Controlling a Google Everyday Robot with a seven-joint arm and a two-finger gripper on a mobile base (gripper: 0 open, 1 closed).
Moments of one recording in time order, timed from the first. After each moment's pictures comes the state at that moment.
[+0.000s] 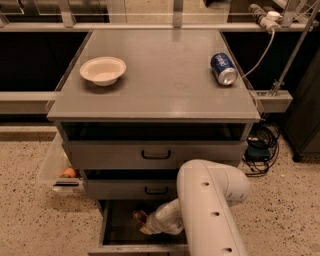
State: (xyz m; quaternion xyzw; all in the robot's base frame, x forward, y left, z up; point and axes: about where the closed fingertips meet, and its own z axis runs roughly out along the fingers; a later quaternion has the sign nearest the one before) arm 0.553 0.051 0.129 -0.48 0.84 0.12 0.23
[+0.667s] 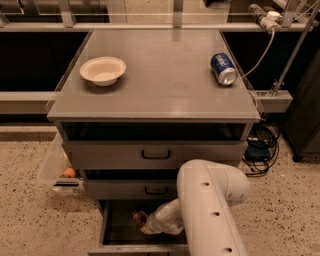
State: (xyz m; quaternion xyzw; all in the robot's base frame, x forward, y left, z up) arm 0.553 0.051 0.129 -0.48 0.84 0.12 0.23
